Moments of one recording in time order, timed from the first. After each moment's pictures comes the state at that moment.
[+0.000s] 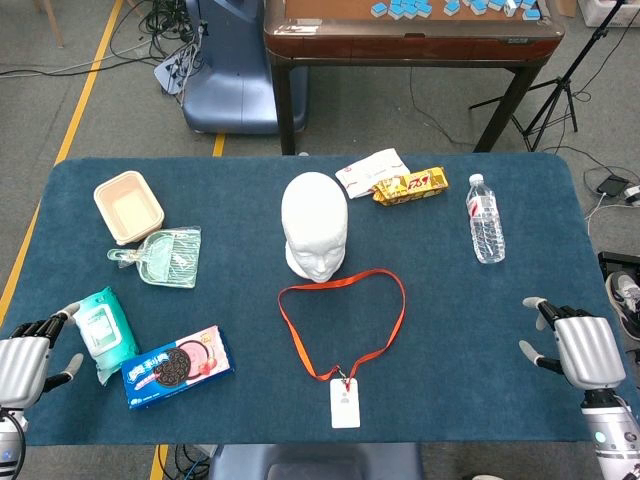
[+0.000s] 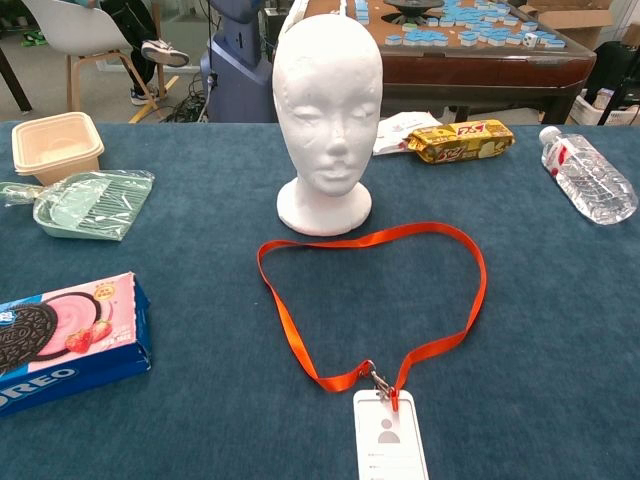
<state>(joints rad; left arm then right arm) -0.10 -1.16 -0.05 -1.57 1.49 1.49 0.09 0.10 -1.12 0.07 -1.65 -1.51 1.46 -0.16</state>
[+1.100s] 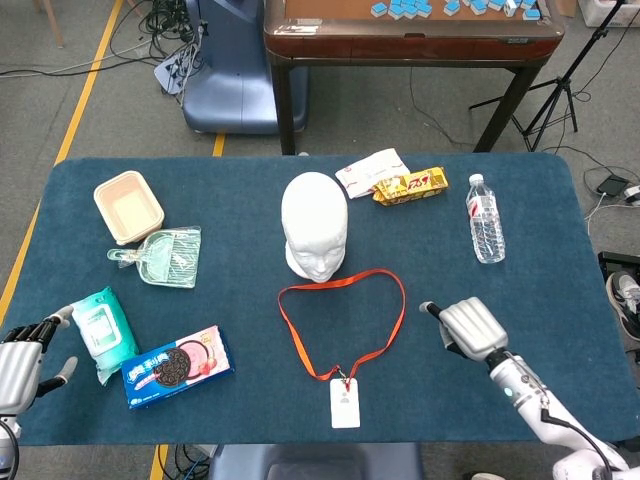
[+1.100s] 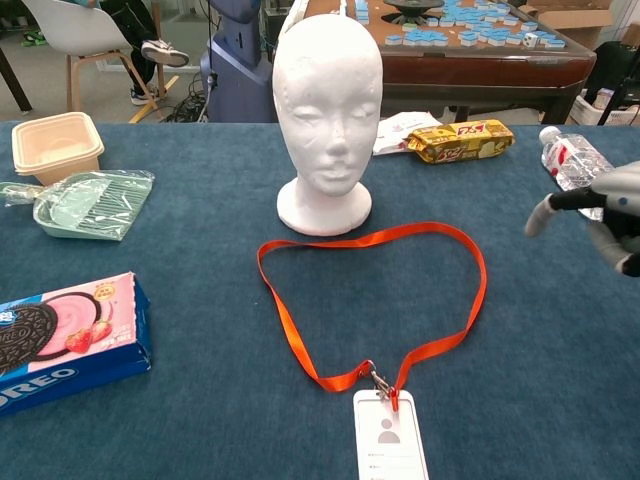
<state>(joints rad) -0.08 -1.16 -0.04 -1.55 1.51 1.52 0.06 0.45 -1.17 0.09 -1.76 -1.37 0.91 -0.39</state>
